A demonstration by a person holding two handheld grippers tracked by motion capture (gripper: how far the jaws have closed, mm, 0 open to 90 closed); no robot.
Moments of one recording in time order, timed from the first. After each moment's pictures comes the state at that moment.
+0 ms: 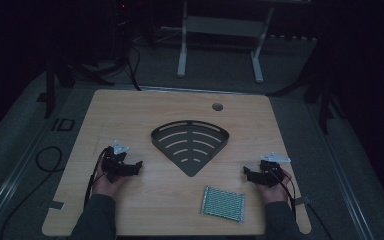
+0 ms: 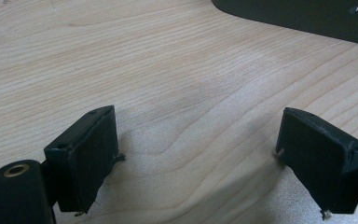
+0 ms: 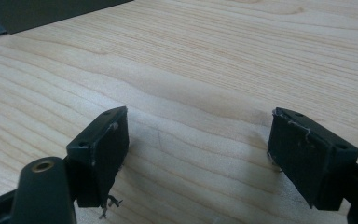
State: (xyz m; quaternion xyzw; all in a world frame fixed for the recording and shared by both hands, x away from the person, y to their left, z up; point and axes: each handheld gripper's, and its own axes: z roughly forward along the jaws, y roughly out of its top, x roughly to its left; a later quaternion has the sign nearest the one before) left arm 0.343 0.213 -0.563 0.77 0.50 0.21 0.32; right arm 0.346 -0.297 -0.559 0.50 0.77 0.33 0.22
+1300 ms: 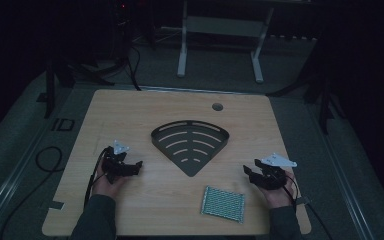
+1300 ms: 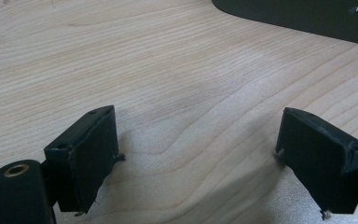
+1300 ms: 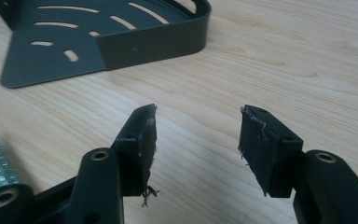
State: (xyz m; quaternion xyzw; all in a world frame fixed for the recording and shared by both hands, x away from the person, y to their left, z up) left arm 0.343 0.213 -0.563 0.77 0.50 0.21 0.32; right arm 0.313 -0.282 -0.514 0.43 0.78 0.38 0.23
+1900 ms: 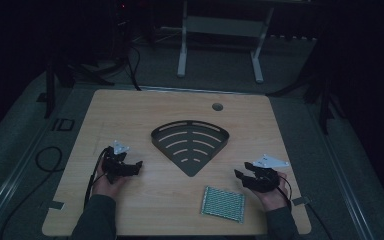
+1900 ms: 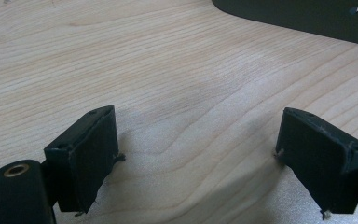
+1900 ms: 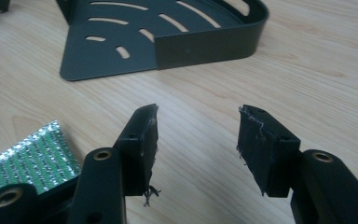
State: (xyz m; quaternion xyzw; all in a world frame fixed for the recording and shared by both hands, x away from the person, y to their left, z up) left arm 0.343 0.213 -0.563 0.77 0.51 0.21 0.32; right arm 0.307 -0.260 -0.510 0.39 0.81 0.39 0.19
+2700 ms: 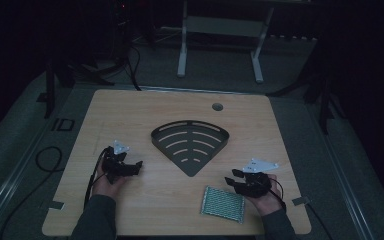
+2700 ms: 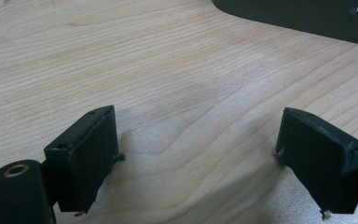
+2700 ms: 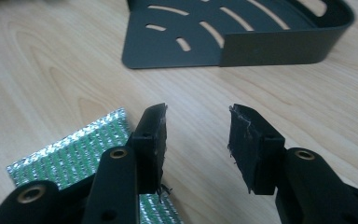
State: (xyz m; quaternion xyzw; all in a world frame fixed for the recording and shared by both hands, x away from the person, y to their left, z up) left arm 0.343 0.213 -0.563 0.77 0.51 0.21 0.32; right arm 0.295 -0.235 -0.507 0.33 0.85 0.39 0.14
